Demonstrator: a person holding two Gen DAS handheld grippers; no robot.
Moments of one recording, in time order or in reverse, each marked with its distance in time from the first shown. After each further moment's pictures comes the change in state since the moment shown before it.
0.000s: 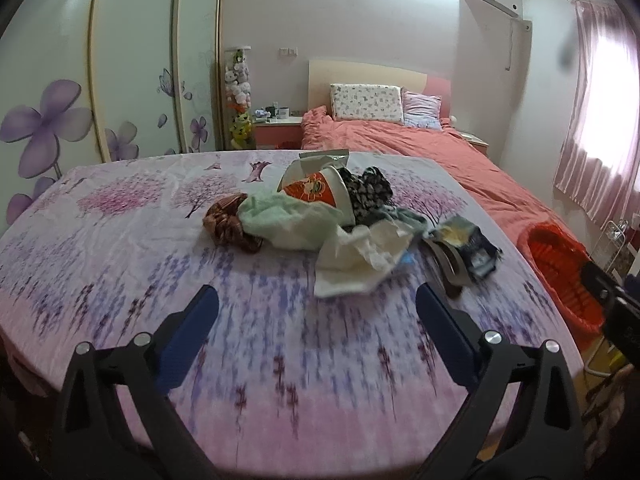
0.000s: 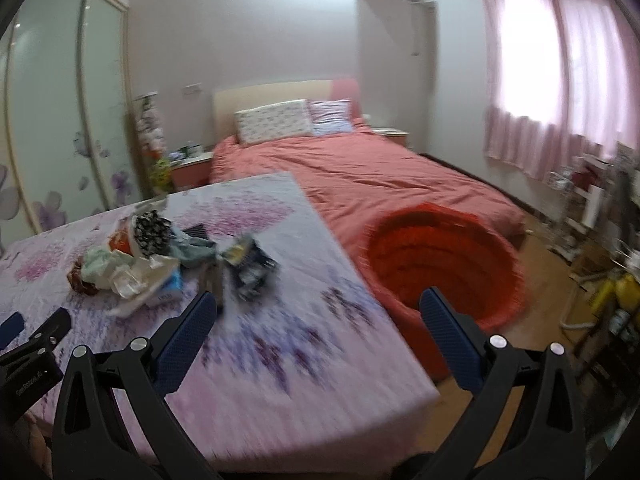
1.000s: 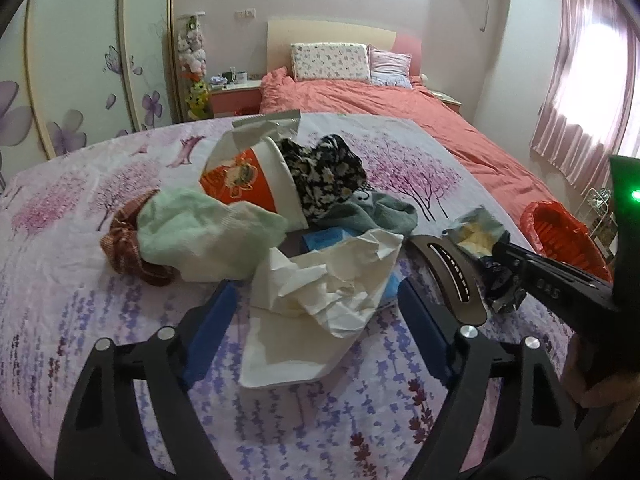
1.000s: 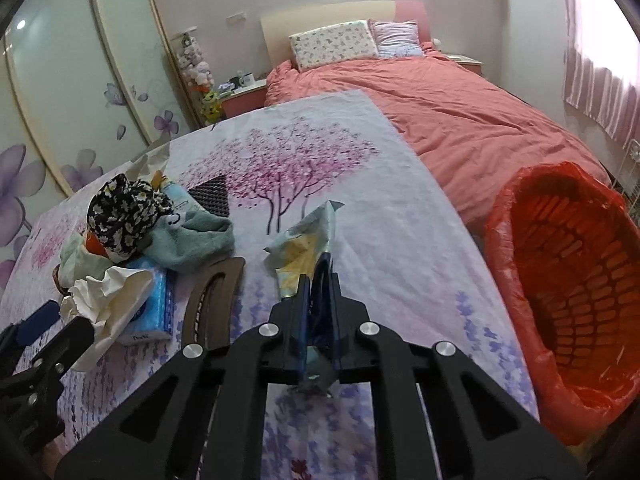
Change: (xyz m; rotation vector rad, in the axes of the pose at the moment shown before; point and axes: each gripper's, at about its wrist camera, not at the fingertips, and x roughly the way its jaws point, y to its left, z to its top) left arm 0.106 -0.029 0.029 0.072 0.159 -0.119; right arm 0.120 0.000 0.008 0.006 0.288 0.200
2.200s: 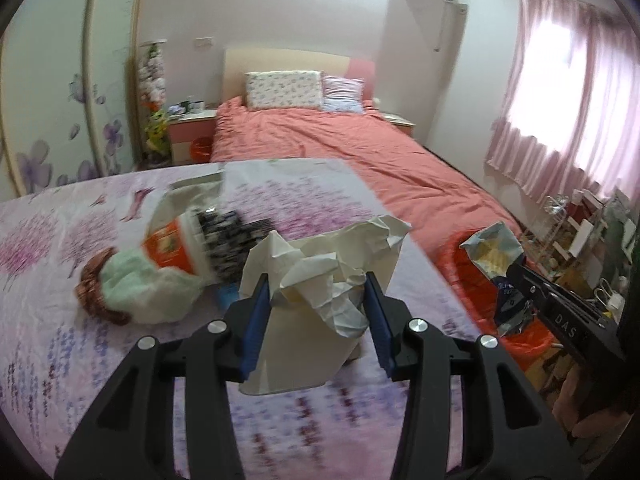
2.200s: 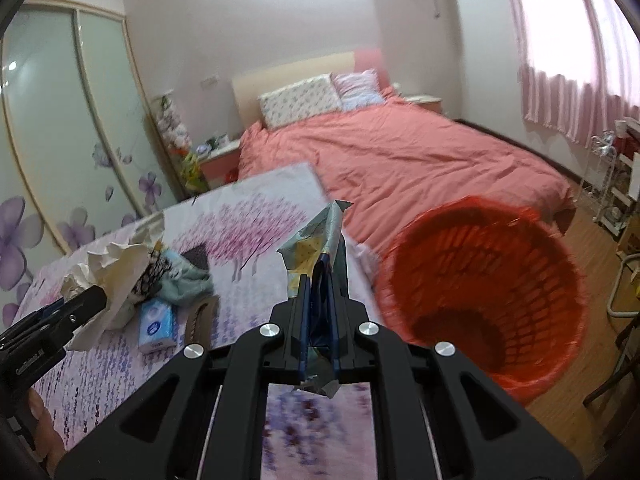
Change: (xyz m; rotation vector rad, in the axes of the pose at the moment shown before) left arm -0.059 -0.068 0.034 0.056 -0.098 -0.167; right arm -0.090 -0.049 -0.001 0.085 -0.243 -0.087
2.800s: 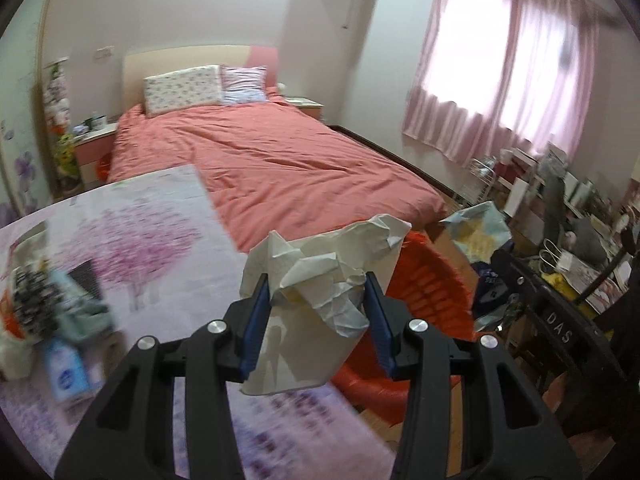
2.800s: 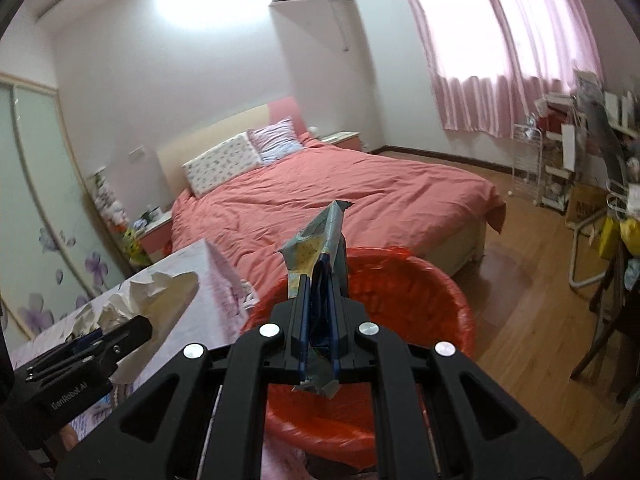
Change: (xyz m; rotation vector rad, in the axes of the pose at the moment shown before) left arm 0.080 -0.169 0.023 0.169 0.058 -0.264; right arm -0.010 -0.110 0.005 0.221 -0.153 -0.182
